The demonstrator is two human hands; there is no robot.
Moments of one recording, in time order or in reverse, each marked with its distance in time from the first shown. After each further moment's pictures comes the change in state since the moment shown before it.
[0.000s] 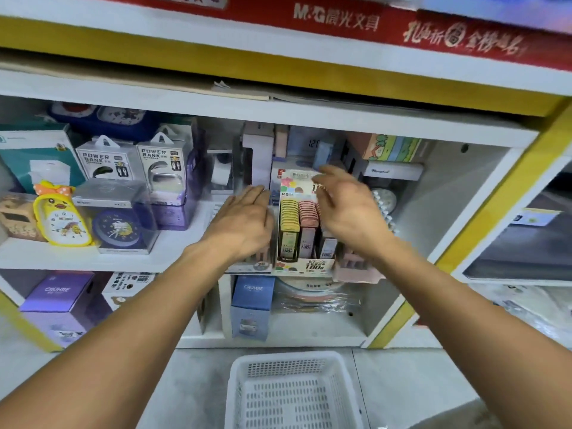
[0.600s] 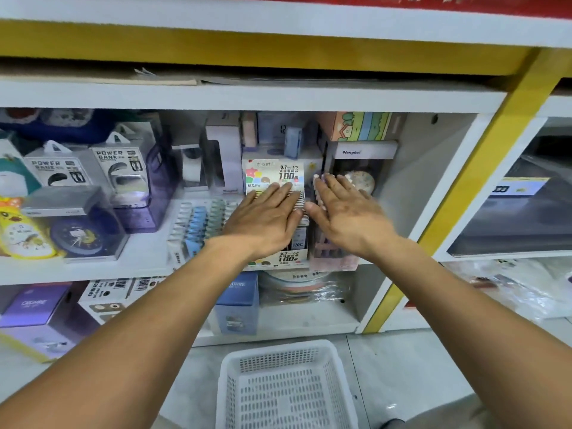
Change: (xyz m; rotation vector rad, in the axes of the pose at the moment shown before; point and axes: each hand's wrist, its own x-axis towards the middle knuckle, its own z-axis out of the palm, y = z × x) left_hand 0.029 0.072 0.036 0.180 -0.134 0.166; right_hand -0.020 0.081 0.006 -0.283 -0.314 0.104
